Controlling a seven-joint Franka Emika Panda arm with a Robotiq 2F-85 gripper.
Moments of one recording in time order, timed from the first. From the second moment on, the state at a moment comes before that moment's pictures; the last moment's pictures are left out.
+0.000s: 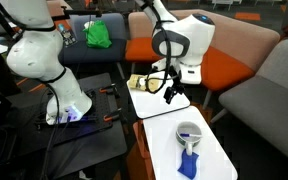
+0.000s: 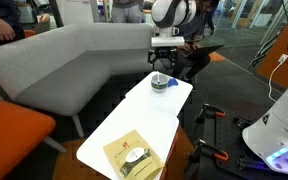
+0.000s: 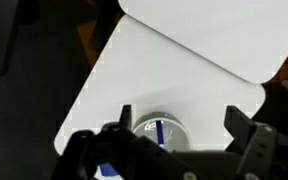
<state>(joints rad) -0.16 0.27 -0.25 -2.27 0.09 2.41 0.68</state>
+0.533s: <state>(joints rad) -0.16 0.57 -0.35 -2.11 0.11 2.61 0.84</state>
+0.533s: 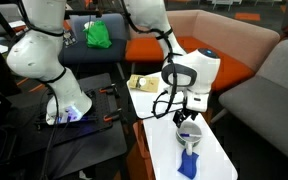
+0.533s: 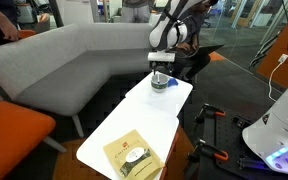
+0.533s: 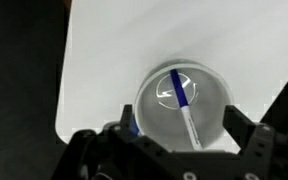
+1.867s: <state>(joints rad) -0.15 0.90 -0.41 -1.80 0.14 2.53 0.83</state>
